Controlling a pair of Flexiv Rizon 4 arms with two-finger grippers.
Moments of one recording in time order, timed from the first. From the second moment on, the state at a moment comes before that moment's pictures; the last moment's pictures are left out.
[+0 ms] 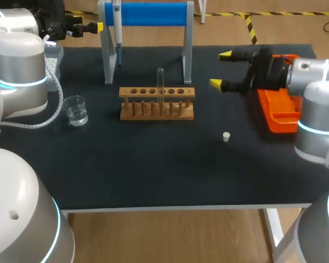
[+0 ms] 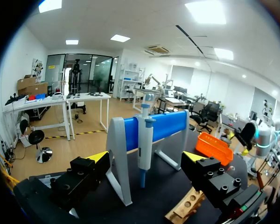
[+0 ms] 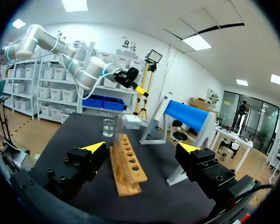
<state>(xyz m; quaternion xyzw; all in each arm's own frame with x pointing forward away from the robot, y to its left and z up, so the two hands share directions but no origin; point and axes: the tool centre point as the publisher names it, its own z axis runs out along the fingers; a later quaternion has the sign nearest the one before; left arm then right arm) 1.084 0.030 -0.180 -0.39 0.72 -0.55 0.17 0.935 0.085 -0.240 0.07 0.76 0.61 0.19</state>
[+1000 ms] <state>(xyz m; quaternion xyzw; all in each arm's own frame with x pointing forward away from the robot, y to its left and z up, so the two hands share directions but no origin) 1.084 0.030 -0.180 -0.39 0.72 -0.55 0.17 0.912 0.144 -0.289 0.09 0.79 0.60 0.12</state>
